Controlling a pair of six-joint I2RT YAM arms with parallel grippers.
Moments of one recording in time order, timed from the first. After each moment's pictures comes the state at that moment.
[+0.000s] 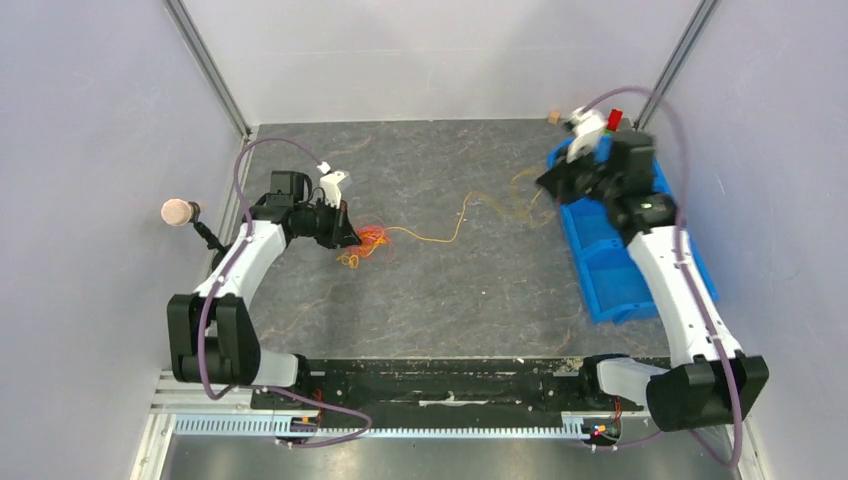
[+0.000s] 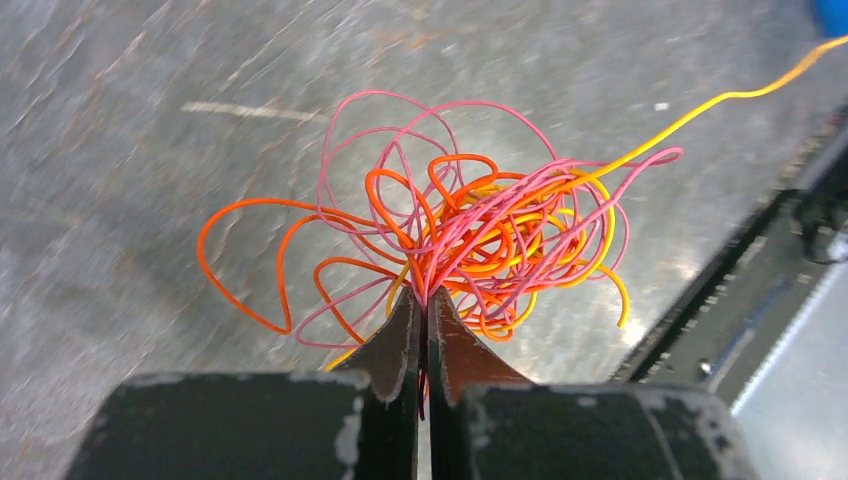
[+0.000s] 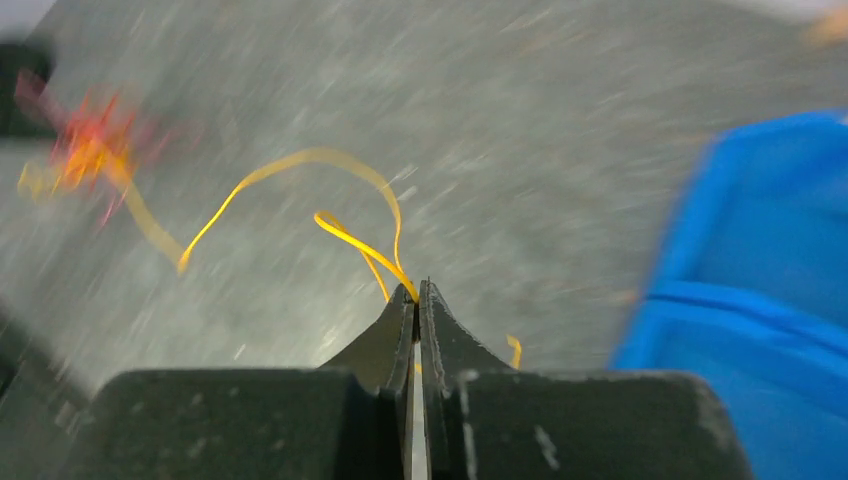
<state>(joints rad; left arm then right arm) -0.05 1.40 0.98 -0.57 0.64 0.23 0.04 1.19 1.27 -0.47 -0.45 -0.06</state>
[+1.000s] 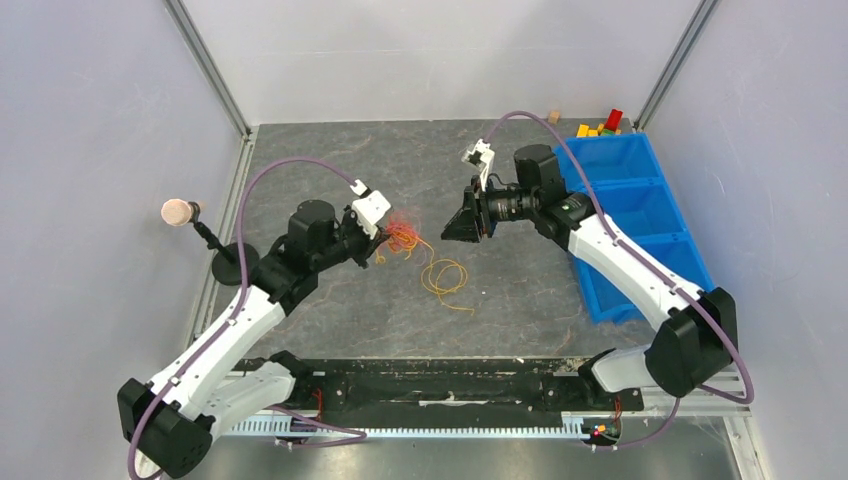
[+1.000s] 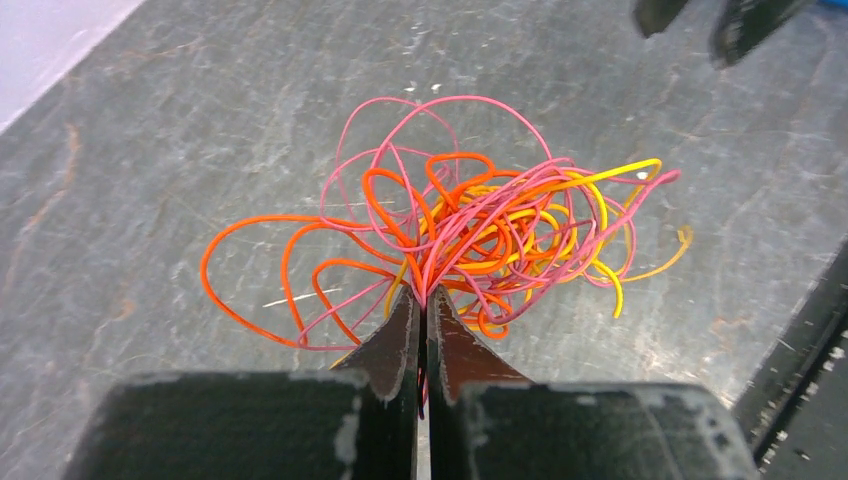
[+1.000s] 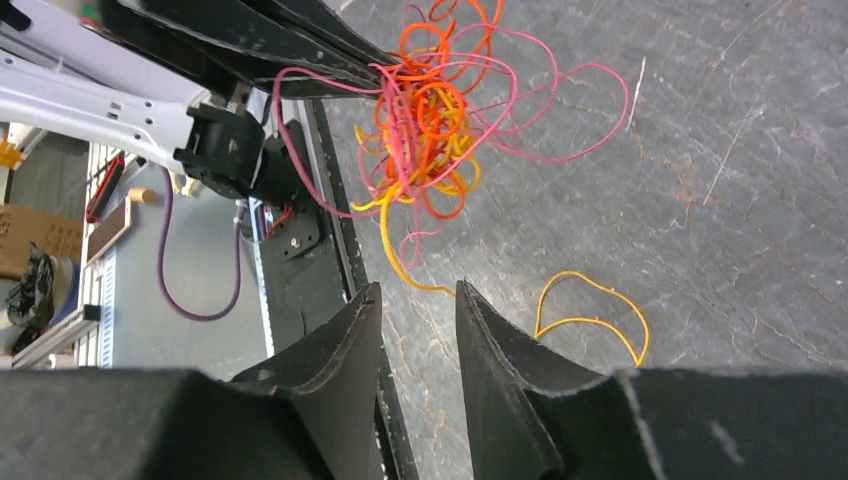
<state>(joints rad) -0.52 0.94 0.83 -0.30 0.28 0.26 0.50 1.41 1.19 -0.32 -0.86 0.11</state>
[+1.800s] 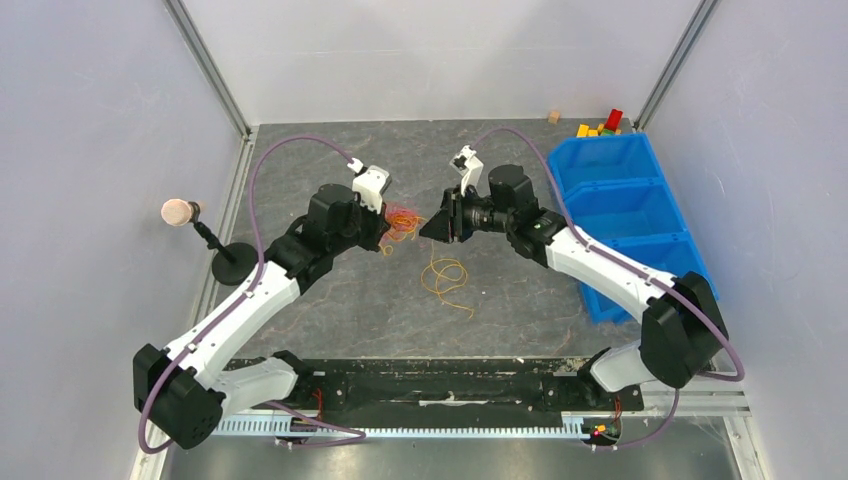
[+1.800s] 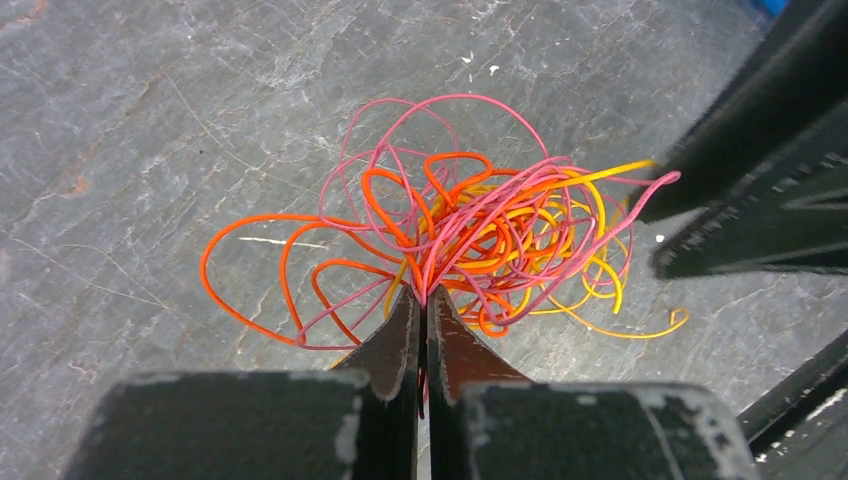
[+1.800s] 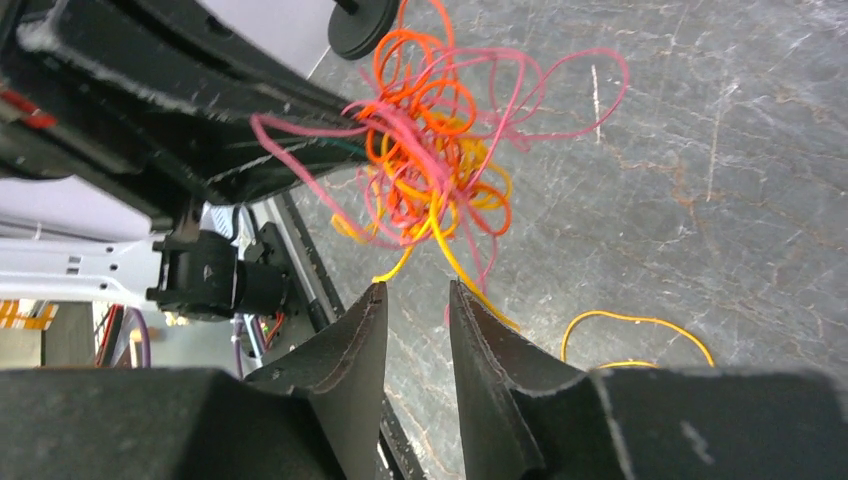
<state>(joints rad) -0.56 1.10 0.93 -0.34 0.03 -0.03 0.64 1.44 1.04 0.04 -0.54 0.47</state>
